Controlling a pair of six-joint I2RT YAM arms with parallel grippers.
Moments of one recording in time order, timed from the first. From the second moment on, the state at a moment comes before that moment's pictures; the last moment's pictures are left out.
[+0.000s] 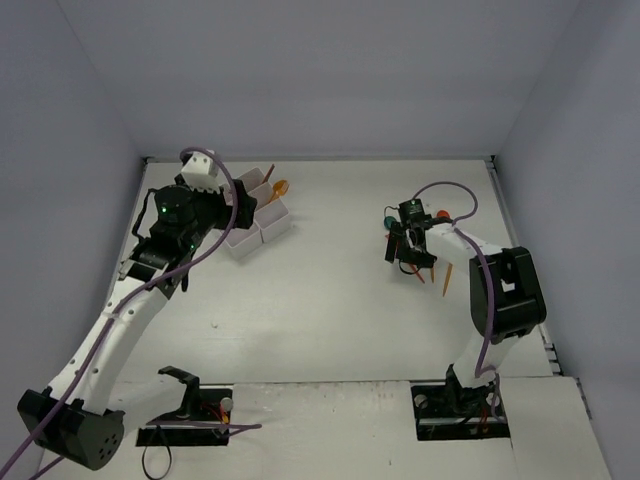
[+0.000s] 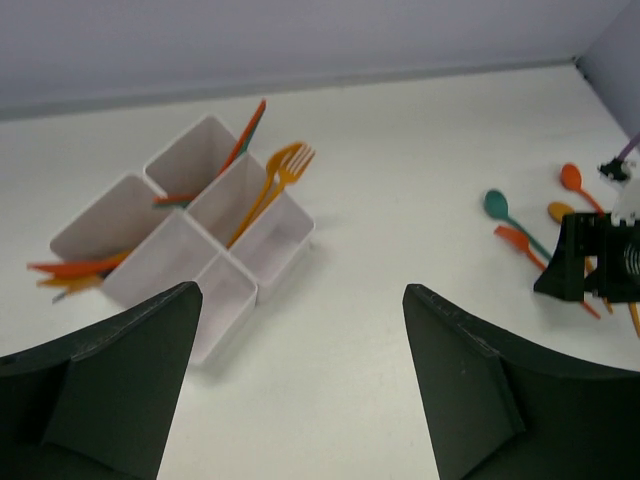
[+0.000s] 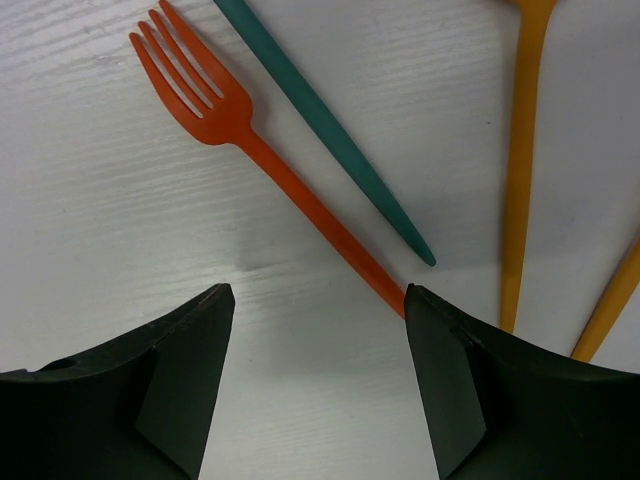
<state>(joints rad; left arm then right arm) -0.33 1.05 1.11 -0.29 0.02 -0.19 0.26 1.73 1.03 -0.45 0.18 0.44</state>
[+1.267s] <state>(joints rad) -0.47 1.00 0.98 -0.37 0.17 -0.47 0.59 1.60 1.06 -0.26 -0.05 0.35</state>
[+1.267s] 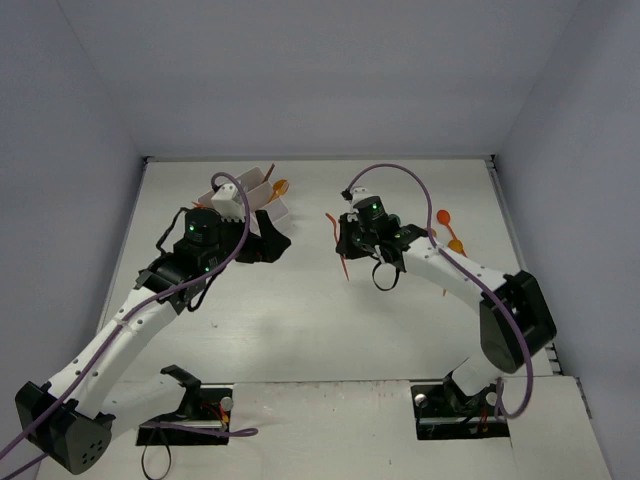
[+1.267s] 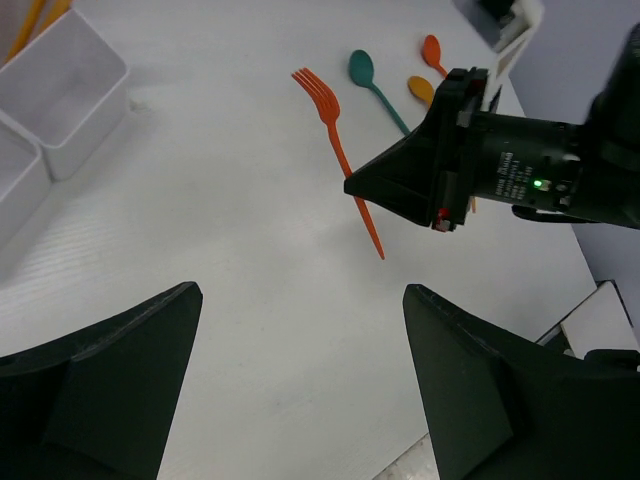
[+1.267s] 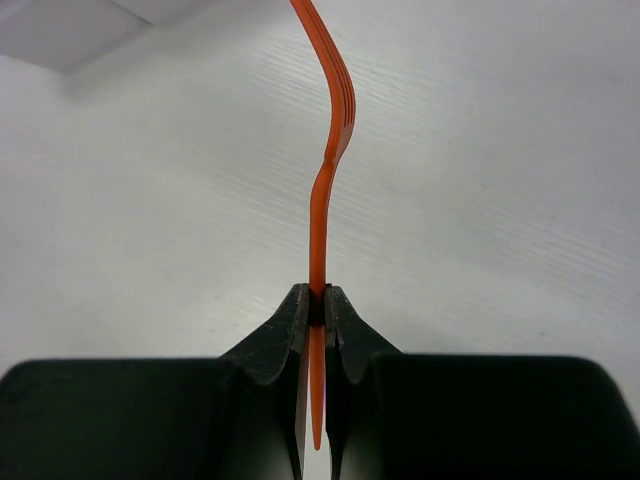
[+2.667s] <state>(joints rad) -0.69 1.20 1.00 -0.04 -0.04 -0.52 0.72 1.29 1.02 -0.12 -0.20 0.36</state>
